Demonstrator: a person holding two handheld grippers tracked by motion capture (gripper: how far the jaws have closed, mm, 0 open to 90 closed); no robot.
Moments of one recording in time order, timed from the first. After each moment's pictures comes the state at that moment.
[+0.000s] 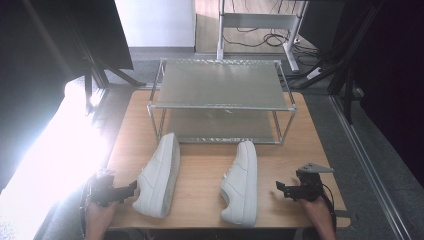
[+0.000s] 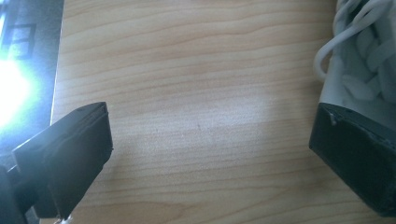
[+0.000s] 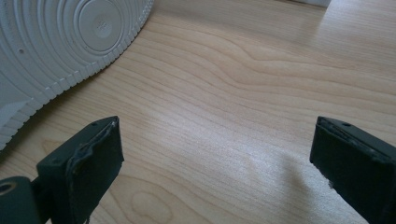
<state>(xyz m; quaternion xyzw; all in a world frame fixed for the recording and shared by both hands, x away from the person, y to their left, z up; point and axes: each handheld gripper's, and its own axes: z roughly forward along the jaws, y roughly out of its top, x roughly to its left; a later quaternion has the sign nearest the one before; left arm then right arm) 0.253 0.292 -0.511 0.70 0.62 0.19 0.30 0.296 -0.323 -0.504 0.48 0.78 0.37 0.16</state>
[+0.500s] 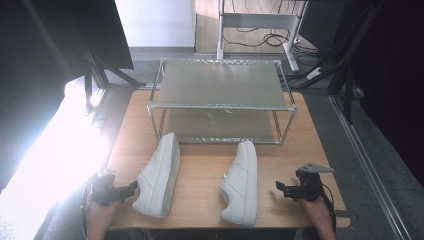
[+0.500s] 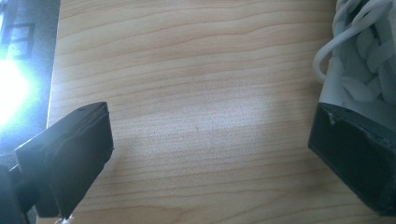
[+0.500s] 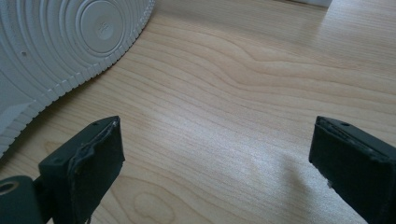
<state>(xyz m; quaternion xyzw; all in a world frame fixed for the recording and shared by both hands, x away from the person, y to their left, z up) 0.255 0.291 -0.511 0.70 0.61 0.19 0.31 0.296 -0.322 -0.503 0.48 0.78 0.37 0.16</state>
